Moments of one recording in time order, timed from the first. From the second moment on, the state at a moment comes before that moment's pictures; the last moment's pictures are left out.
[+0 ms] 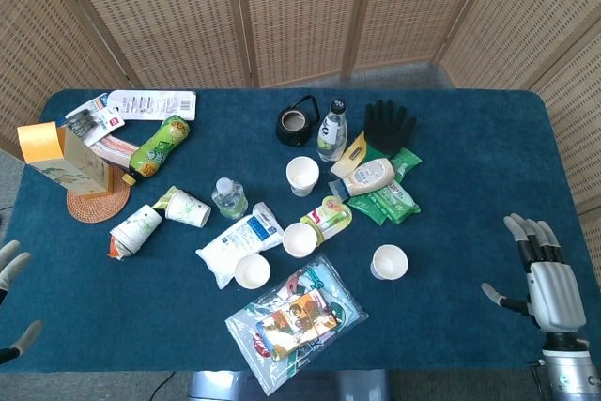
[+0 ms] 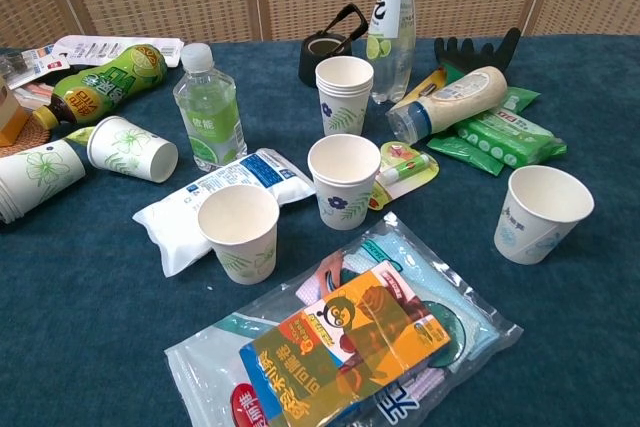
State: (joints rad) left arm 0.11 -0.80 0.12 -1.91 1.80 1.68 -0.06; right arm 0.07 -1.17 0.08 -1.65 -1.54 1.52 0.11
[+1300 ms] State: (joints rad) left arm 0.11 -0.81 0.11 -1.94 1.76 1.66 -0.02; right arm 0.34 -1.42 -0.04 -1.21 -1.67 1.20 0.77
